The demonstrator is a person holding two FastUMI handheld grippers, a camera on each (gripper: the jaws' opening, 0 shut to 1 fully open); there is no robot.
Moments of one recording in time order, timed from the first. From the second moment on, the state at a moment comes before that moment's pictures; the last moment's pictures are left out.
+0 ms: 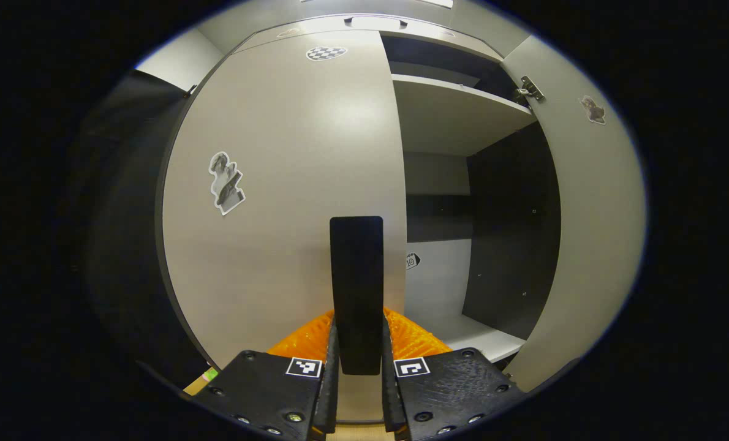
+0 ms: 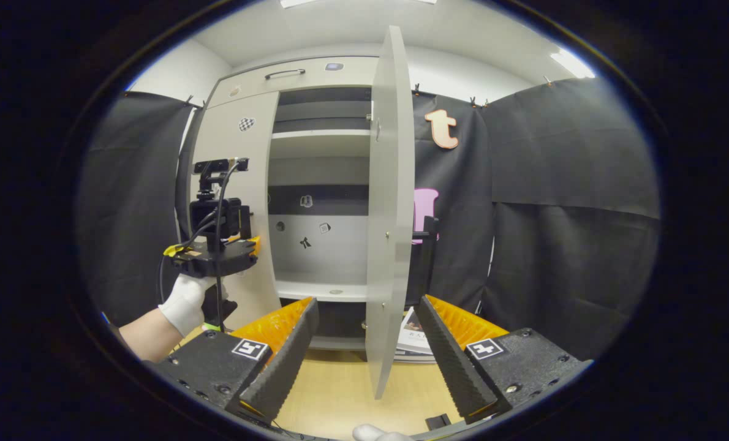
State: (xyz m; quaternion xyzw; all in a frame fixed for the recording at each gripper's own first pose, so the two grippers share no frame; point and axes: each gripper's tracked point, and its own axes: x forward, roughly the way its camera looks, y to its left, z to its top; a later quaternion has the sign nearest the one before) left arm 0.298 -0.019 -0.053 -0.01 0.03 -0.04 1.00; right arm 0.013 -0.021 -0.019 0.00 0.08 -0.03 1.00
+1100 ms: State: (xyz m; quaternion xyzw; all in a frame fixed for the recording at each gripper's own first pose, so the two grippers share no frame) left arm 0.229 0.005 -0.046 0.01 0.04 -0.05 1.00; right arm -0.039 0.011 -0.025 0.01 0.07 0.04 1.00
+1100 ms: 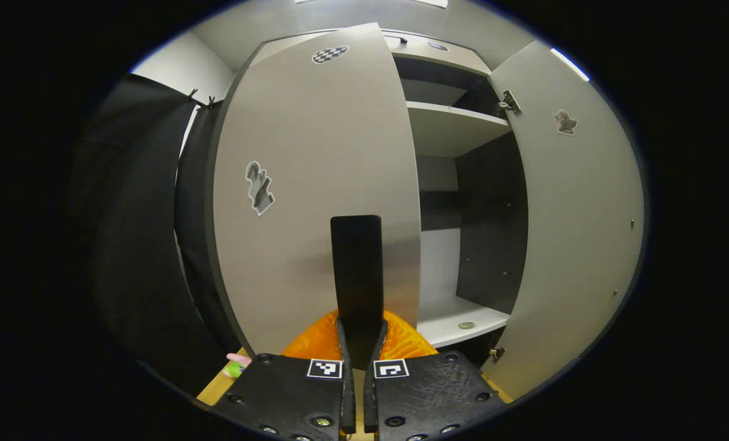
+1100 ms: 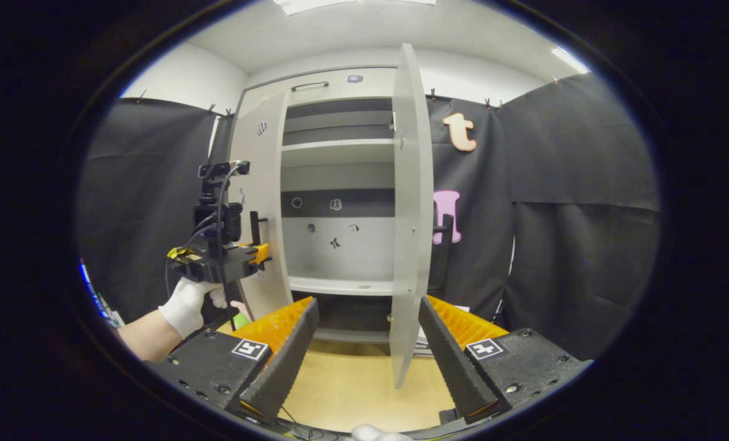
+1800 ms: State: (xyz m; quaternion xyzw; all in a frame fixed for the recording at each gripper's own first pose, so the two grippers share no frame) left arm 0.169 0.065 -0.046 -0.01 0.03 -0.03 1.00; right arm -0.045 0.047 -0.036 0.02 0.08 0.10 0.99
